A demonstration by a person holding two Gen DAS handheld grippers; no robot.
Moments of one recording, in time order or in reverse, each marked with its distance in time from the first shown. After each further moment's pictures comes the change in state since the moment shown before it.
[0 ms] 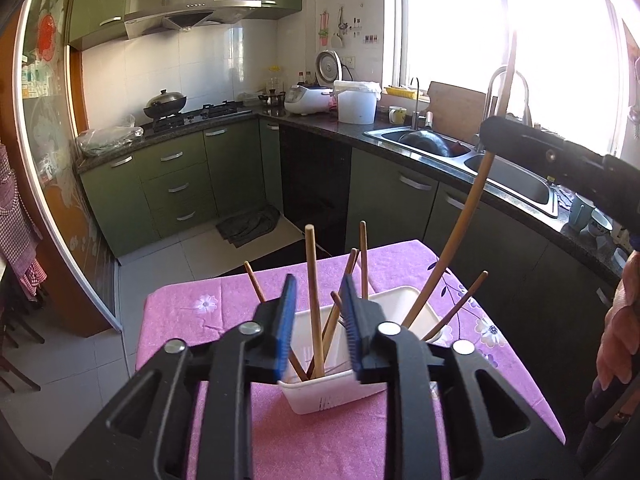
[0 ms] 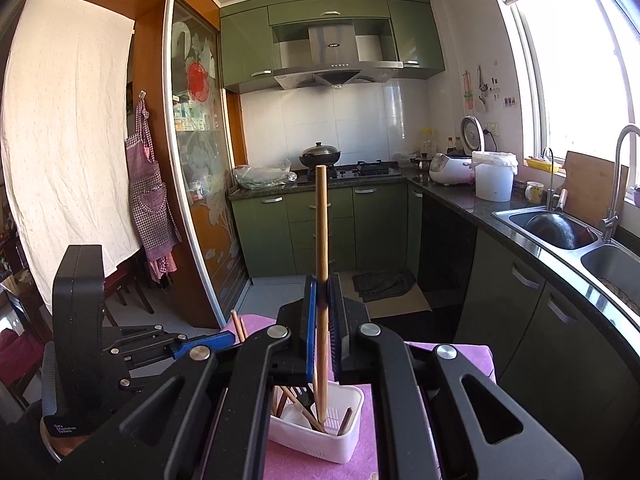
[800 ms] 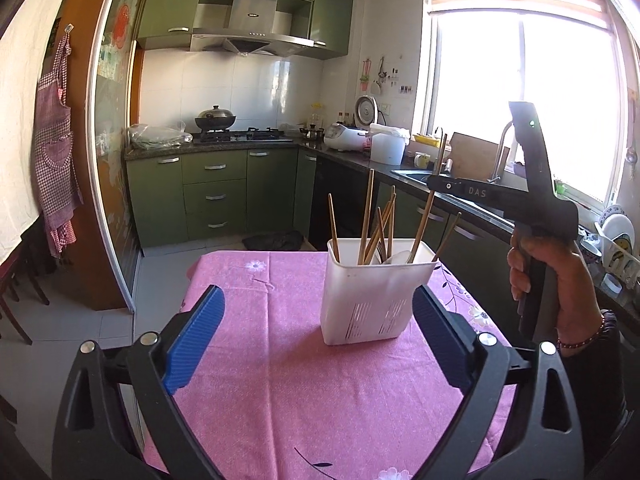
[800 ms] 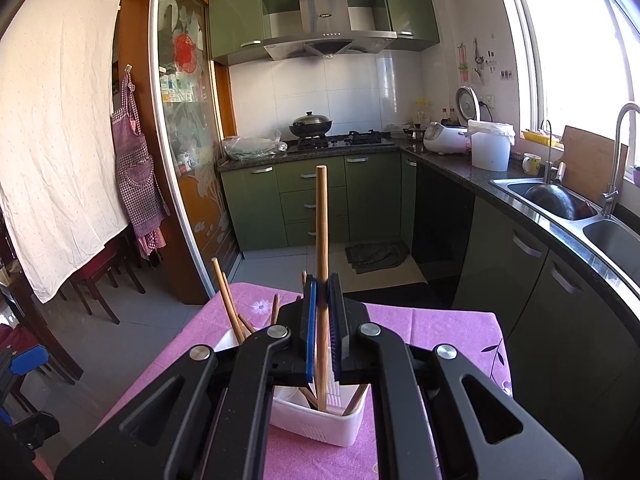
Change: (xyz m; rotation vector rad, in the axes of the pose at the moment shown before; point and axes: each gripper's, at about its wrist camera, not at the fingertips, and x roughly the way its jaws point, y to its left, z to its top) left arm -0.132 0.031 -0.116 -0.140 -0.159 0.070; right arm 0.048 0.003 -0.050 0.014 0.115 -0.045
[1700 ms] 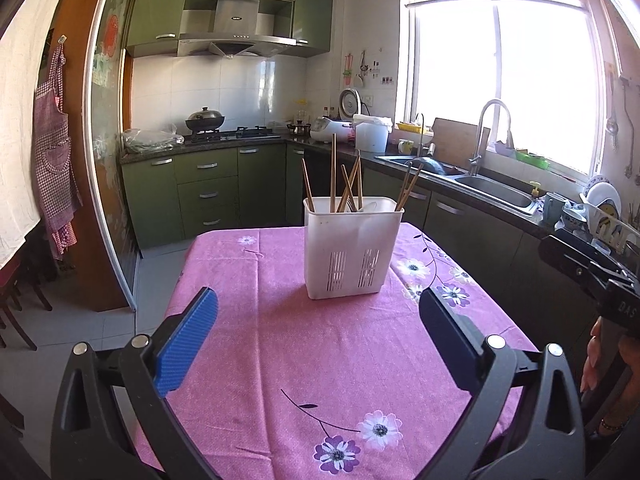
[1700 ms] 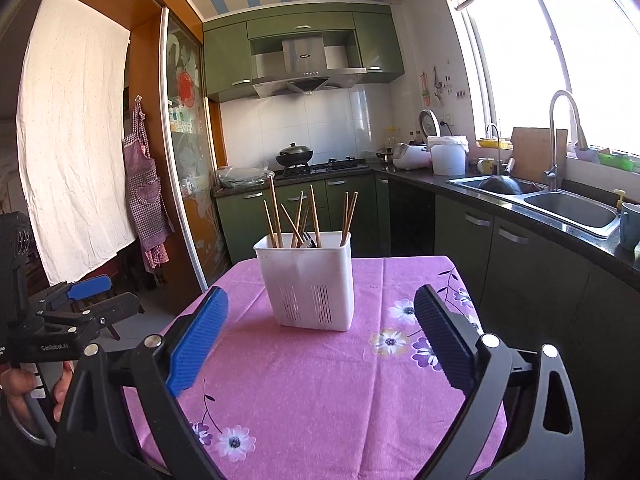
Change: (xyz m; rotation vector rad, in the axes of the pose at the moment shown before) left arm -0.053 -0.027 -0.056 0.060 -0.001 -0.013; right arm -0.229 0.039 -0.181 0.056 -0.182 -0.070
